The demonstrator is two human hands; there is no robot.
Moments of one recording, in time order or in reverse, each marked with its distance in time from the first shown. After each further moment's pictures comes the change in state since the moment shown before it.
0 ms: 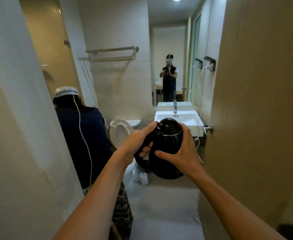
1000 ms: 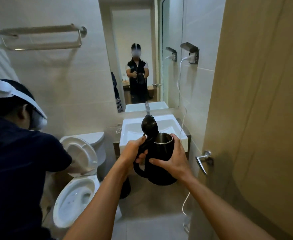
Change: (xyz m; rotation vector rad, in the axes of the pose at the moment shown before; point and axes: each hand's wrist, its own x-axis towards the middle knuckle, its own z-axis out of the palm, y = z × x) left_hand 0.532 -0.097 0.036 -0.131 -0.152 -0.048; right_hand 0.347 0.332 0.034 -0.146 0.060 0.271
